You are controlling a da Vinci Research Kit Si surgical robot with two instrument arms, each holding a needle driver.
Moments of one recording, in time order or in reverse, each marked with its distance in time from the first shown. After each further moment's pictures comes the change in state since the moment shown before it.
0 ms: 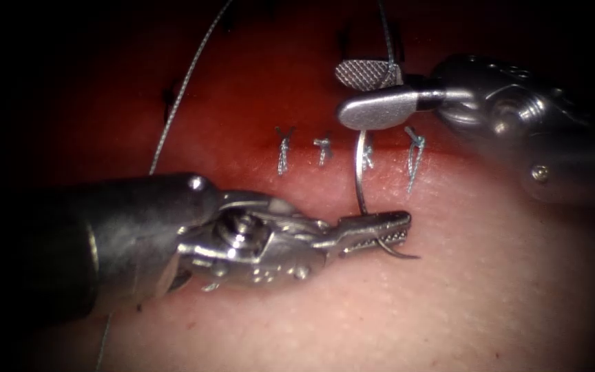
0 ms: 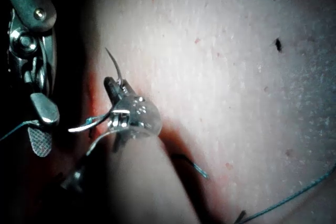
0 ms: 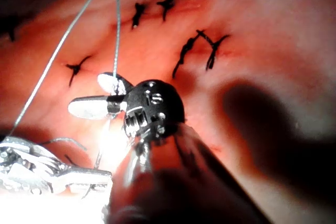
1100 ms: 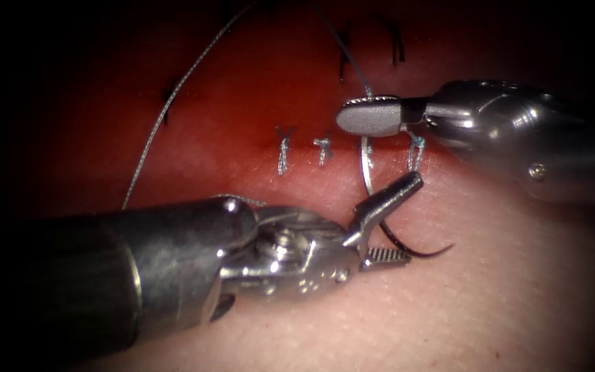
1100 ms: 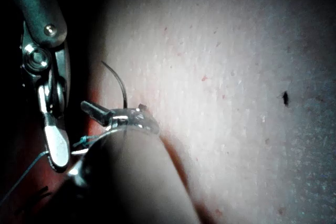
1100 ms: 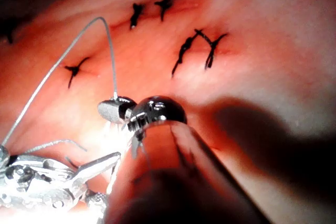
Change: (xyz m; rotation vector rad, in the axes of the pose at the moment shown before) right arm 0.000 0.000 0.000 -0.395 0.018 -0.014; left arm 0.001 0.000 0.003 0.105 -0.245 -0.076
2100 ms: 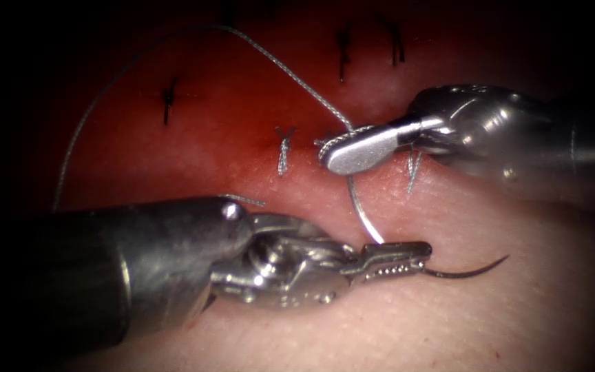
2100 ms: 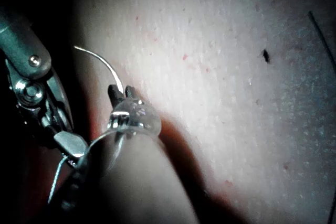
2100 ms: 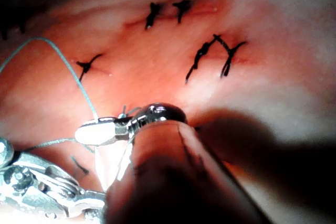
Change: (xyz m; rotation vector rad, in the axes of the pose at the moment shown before) right arm -0.002 0.000 0.003 0.617 -0.159 0.080; left arm 0.001 0.001 -0.001 -0.223 0.203 0.197
